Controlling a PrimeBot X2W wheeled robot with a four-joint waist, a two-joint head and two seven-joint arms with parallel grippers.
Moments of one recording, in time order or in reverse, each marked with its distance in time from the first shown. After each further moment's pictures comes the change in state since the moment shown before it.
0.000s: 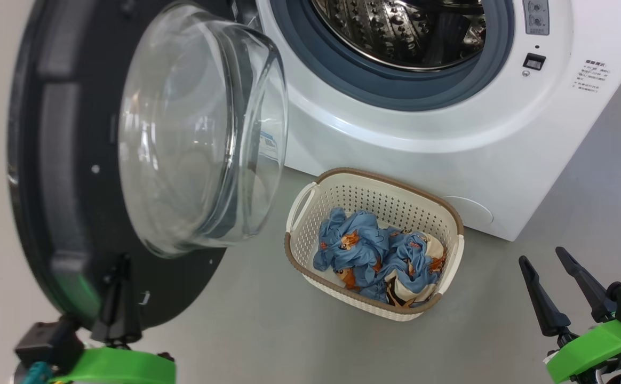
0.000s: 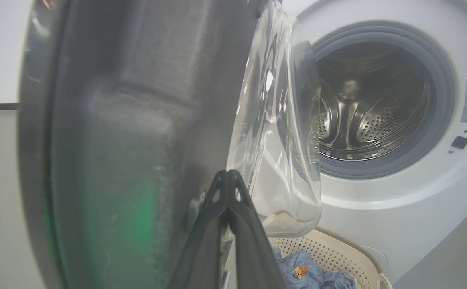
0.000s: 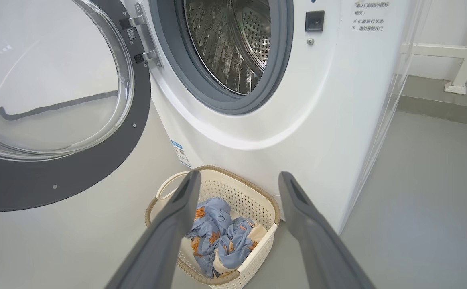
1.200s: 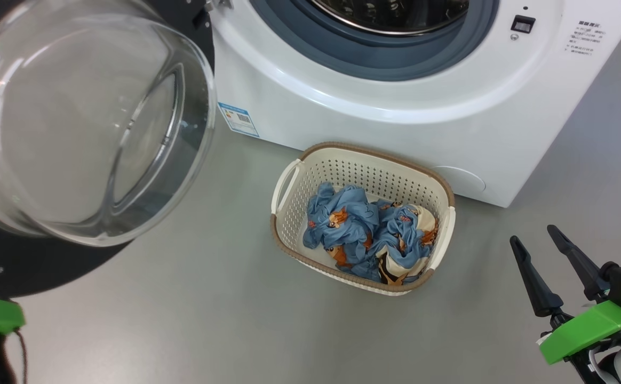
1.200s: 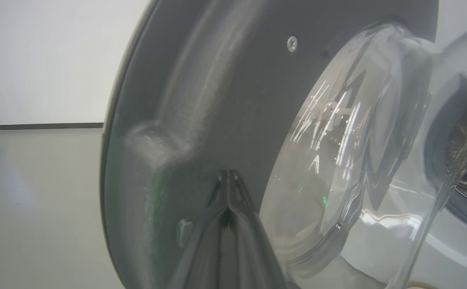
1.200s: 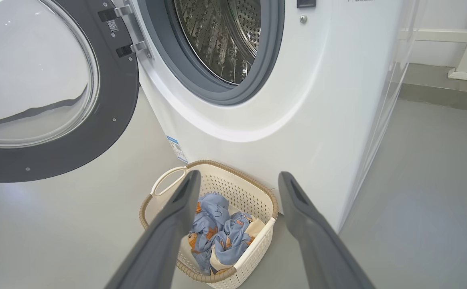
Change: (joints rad) left arm -0.230 0.033 0.462 0.328 0.086 -0.108 -0.009; right arm -0.062 -0.013 0.036 -0.006 0.000 0.000 0.000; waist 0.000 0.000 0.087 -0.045
